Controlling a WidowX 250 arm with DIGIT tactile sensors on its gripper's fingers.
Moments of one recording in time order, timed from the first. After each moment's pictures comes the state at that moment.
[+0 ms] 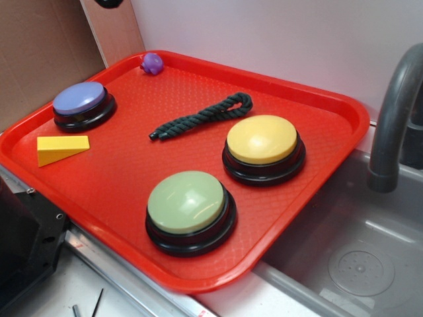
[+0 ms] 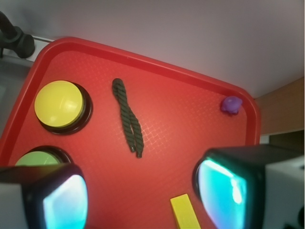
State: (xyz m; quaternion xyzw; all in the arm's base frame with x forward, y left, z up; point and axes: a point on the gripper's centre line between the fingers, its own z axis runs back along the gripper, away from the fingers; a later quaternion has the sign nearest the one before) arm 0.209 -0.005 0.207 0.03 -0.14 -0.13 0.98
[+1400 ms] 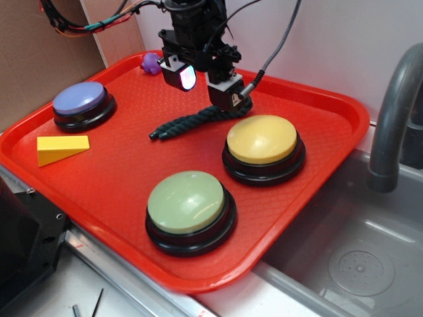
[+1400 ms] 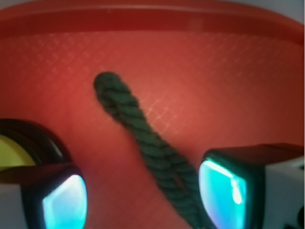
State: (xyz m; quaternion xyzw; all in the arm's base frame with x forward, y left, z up) arm 0.283 -0.040 0.064 0.01 -0.04 0.04 1.00
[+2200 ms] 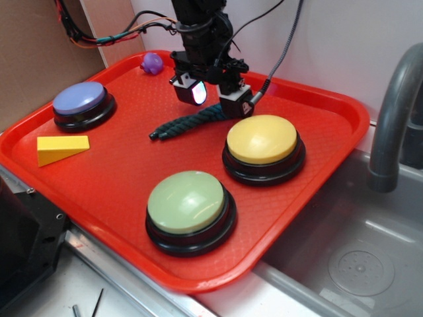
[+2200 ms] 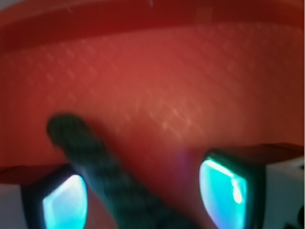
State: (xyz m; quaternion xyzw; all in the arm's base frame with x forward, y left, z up) arm 0.307 -0.029 0.029 -0.03 -0.05 0.06 1.00
